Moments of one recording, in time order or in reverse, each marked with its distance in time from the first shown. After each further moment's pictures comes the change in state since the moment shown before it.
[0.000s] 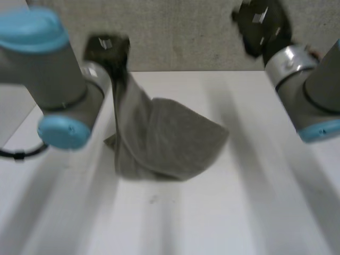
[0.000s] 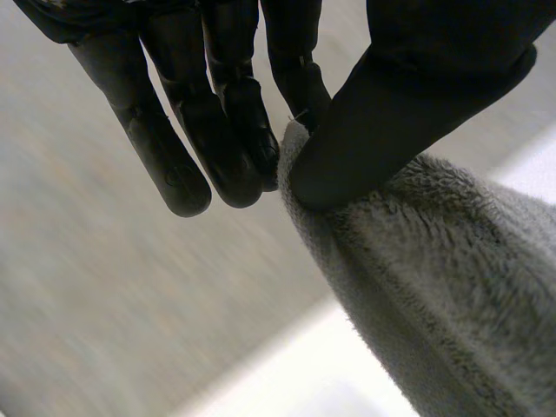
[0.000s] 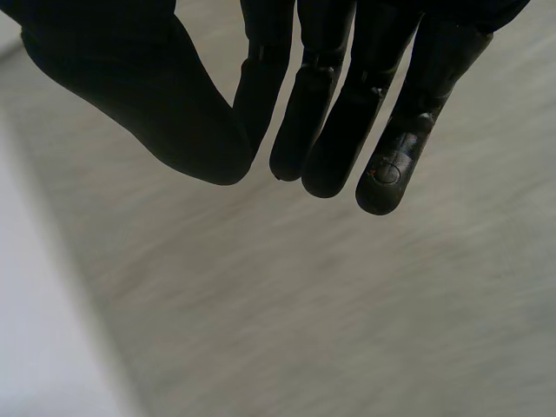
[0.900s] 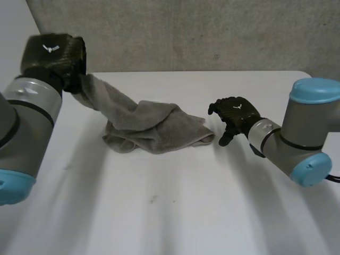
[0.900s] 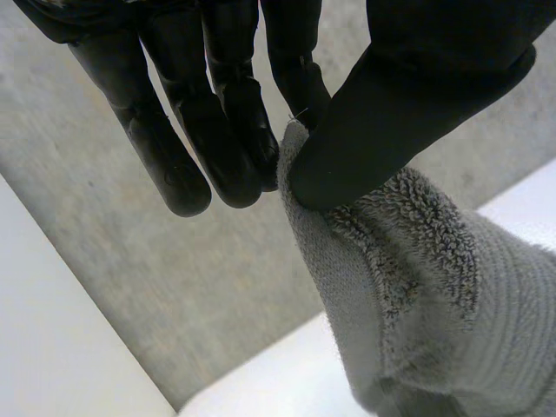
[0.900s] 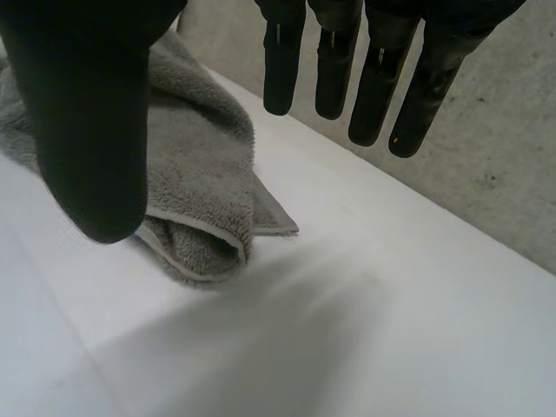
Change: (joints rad) left arm 0.053 0.468 -0.556 0.107 -0.077 -0.003; right arm -0.027 0.254 0.089 0.296 -0.134 0.322; left_hand 0.000 0.001 0.001 0.002 0.002; right_hand -0.605 -0.753 -0.780 -0.791 -0.758
